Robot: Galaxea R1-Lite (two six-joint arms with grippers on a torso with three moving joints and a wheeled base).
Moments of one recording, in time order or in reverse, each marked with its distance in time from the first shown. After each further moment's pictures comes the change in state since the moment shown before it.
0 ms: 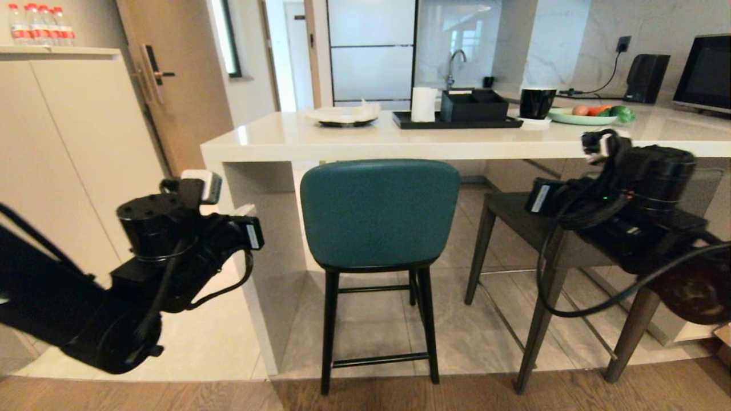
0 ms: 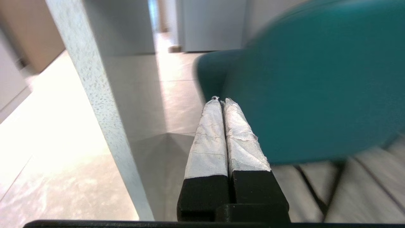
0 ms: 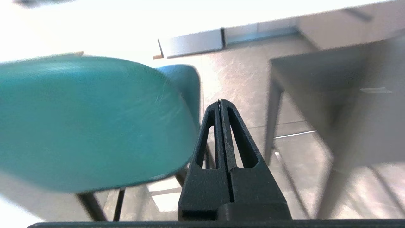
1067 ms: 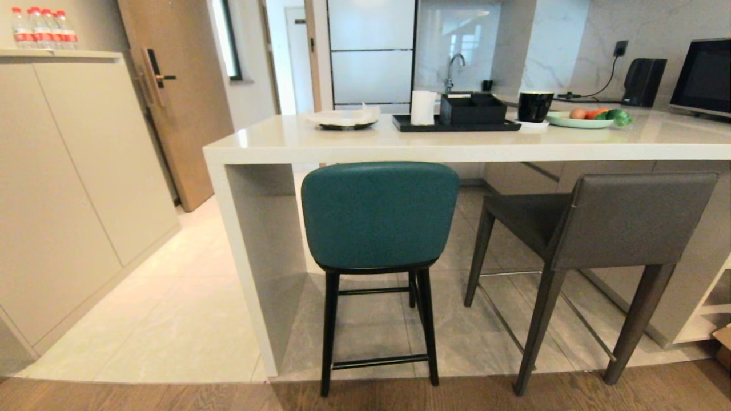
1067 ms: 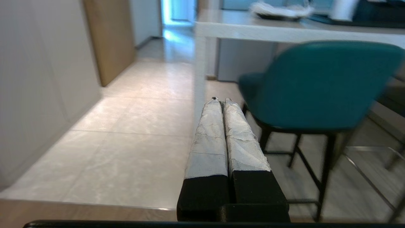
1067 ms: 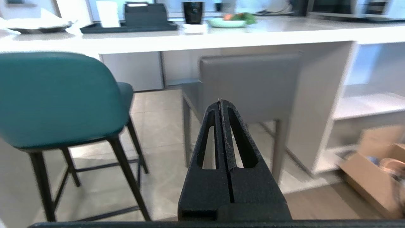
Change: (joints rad) left arm 0.179 -1.502 0.117 1.247 -0.006 0.038; right arm -0.213 -1.449 0.145 1.124 0.015 -0.198
